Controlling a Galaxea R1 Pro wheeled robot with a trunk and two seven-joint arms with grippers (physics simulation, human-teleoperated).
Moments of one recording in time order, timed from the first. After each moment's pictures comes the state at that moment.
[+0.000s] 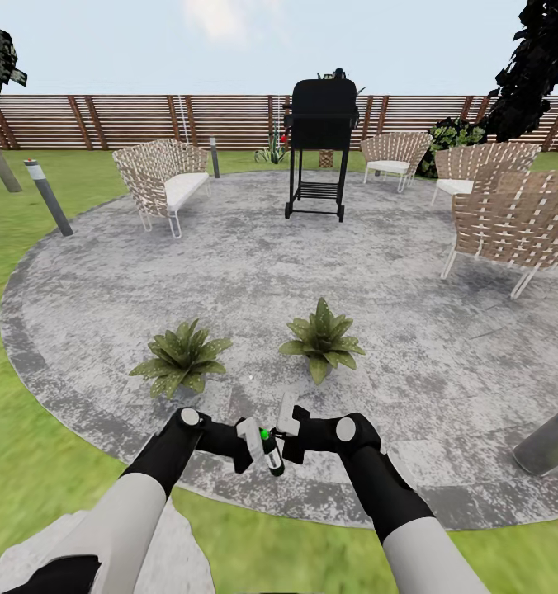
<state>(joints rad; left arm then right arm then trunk) -0.77 -0.13 0.11 -0.64 -0.81 -0.05 -1.17 -0.59 0.17 0.14 -1.05 0.86 0.00 0.94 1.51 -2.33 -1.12</state>
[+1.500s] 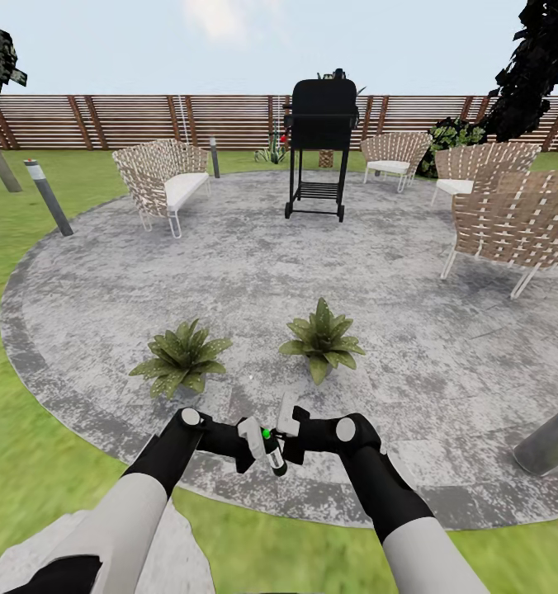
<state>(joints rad) -0.77 -0.13 0.11 -0.63 -0.79 -0.05 -1.17 -0.59 0.17 0.14 -1.05 0.86 0.00 0.94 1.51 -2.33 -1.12</state>
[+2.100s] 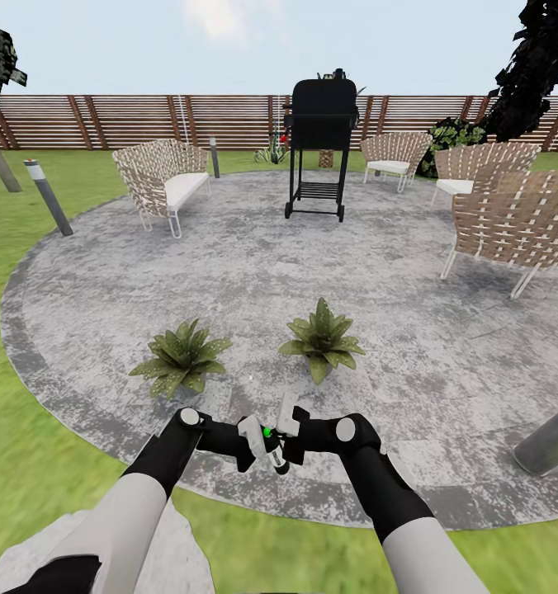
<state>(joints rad) -0.77 -0.13 0.11 -0.63 -0.76 -0.05 -1.17 -0.59 0.17 0.14 -1.05 0.86 0.00 0.94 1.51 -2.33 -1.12</state>
